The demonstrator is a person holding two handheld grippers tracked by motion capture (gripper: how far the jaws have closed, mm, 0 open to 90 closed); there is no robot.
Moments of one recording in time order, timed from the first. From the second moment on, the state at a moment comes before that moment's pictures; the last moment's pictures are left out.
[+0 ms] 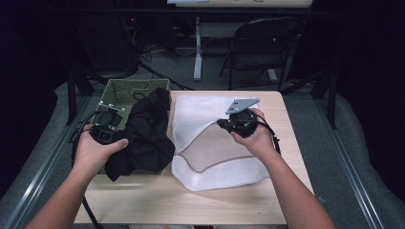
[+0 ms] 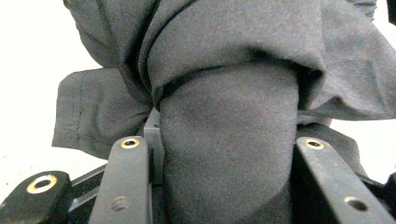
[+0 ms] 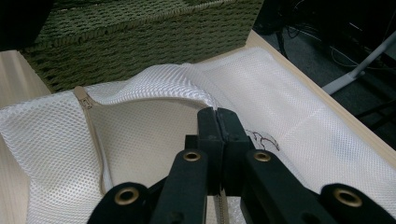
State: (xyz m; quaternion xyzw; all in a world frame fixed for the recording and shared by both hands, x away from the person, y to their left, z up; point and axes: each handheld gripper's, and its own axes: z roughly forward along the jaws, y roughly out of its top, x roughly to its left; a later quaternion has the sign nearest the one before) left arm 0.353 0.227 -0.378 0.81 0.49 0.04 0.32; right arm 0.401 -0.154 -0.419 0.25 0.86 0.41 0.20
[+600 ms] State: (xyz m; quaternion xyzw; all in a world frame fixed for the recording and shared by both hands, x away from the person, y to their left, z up) left arm 0.335 0.198 -0.385 0.84 0.45 0.03 0.32; right arm 0.404 -0.154 -0.422 0.25 0.86 0.41 0.19
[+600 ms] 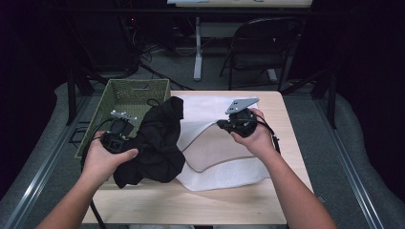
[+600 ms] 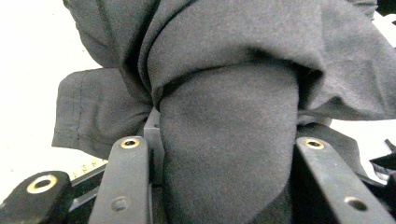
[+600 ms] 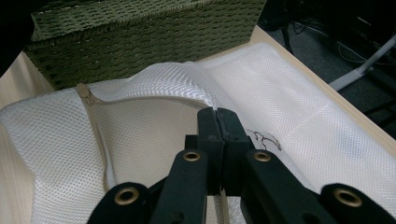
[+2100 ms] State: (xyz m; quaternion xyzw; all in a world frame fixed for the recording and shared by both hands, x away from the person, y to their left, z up) left arm 0.286 0.140 -0.434 0.89 0.34 -0.01 0.31; right arm 0.405 -0.151 -0.425 0.25 0.86 0.41 0.17
